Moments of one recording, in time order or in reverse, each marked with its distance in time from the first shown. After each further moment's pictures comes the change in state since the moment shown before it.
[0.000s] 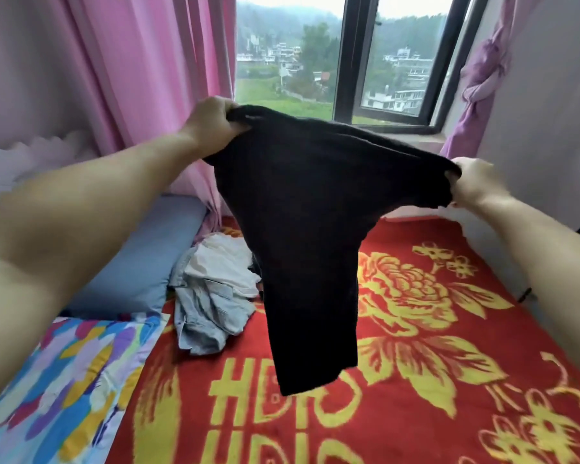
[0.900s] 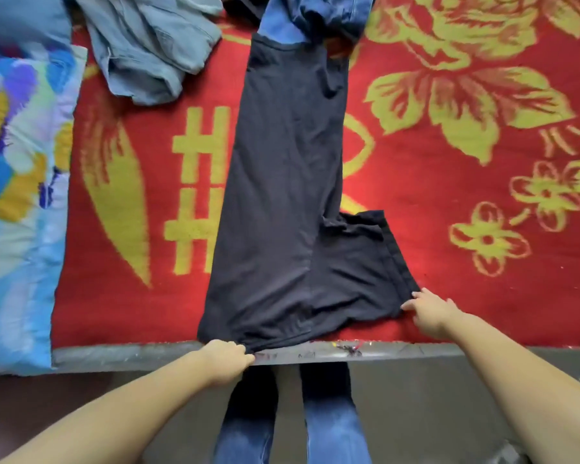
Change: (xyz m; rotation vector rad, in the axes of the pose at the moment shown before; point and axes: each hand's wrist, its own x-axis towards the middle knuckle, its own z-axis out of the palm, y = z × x) left_hand -0.647 -0.131 0.341 0.396 -1.844 0.204; right_hand -0.511 0.272 0.324 -0.548 -1.563 0.169
